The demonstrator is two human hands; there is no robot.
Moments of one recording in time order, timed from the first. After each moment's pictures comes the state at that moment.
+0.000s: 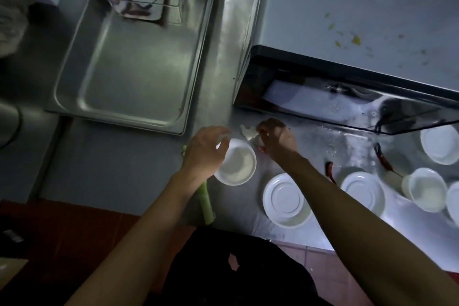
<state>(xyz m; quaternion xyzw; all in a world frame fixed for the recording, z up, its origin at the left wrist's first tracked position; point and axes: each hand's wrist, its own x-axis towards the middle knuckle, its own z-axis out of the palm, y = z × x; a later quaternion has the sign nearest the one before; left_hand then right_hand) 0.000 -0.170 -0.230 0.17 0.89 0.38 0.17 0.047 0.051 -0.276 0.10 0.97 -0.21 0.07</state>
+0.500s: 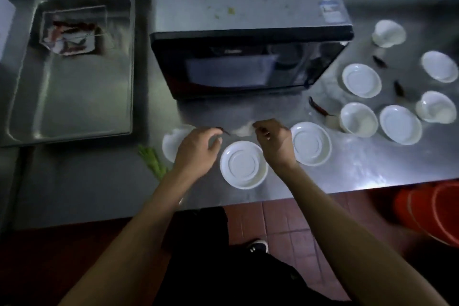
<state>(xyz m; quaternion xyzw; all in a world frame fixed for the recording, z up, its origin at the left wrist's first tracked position) 0.098 -0.109 -0.199 0.33 0.87 0.31 0.17 0.217 0.076 -0.224 0.25 0.89 -0.30 -0.23</state>
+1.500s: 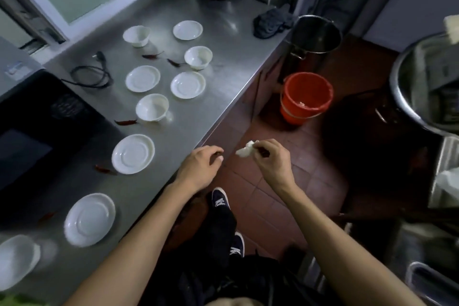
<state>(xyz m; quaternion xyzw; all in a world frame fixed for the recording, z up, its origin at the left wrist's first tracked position) 0.456 0.097 -0.179 0.68 0.66 0.17 0.27 0.674 0.108 -0.196 0.61 0.63 -0.28 -0.39</state>
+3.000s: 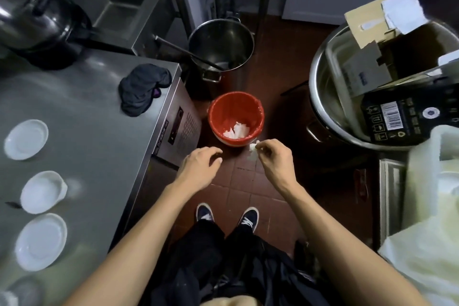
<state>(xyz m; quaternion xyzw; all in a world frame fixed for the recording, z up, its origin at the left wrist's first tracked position) 0.826 0.504 -0.195 0.78 0.54 0.00 0.31 1.039 0.436 -0.242 0.75 0.49 -0.25 -0.36</state>
